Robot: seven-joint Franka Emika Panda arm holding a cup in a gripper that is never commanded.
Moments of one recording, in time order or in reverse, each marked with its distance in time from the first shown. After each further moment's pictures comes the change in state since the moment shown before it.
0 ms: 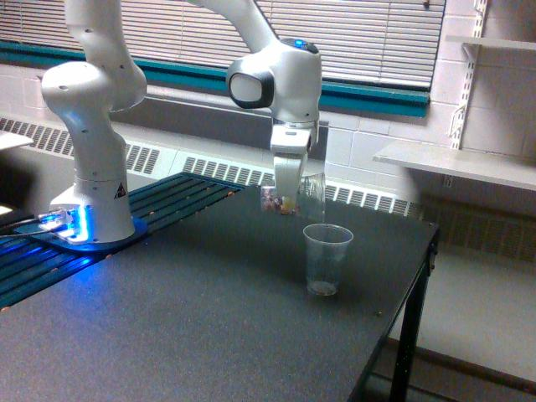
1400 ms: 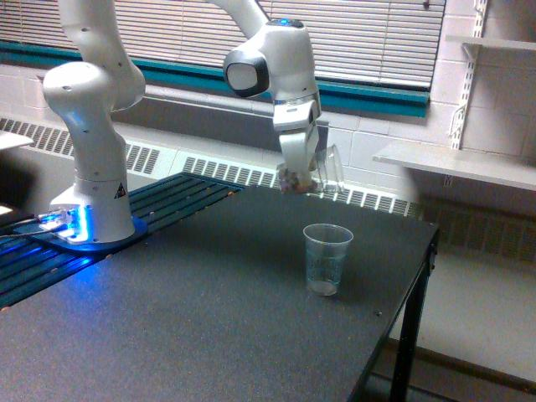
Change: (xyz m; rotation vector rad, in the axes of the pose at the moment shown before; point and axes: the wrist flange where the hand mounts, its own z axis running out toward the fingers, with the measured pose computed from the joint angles) arm -0.024 -0.024 -0.033 0.152 0.142 0.035
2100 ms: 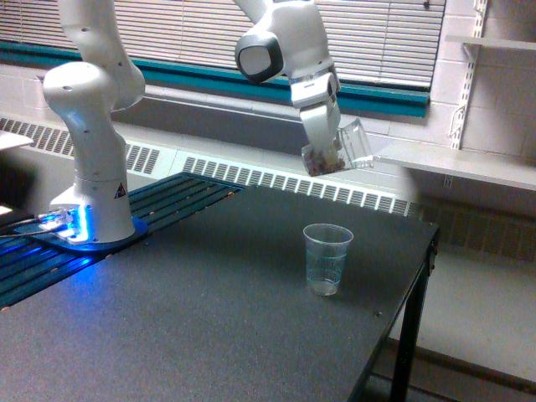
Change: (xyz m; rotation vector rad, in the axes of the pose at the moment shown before) arm 0.026 -0.034 -0.033 0.095 0.105 0.011
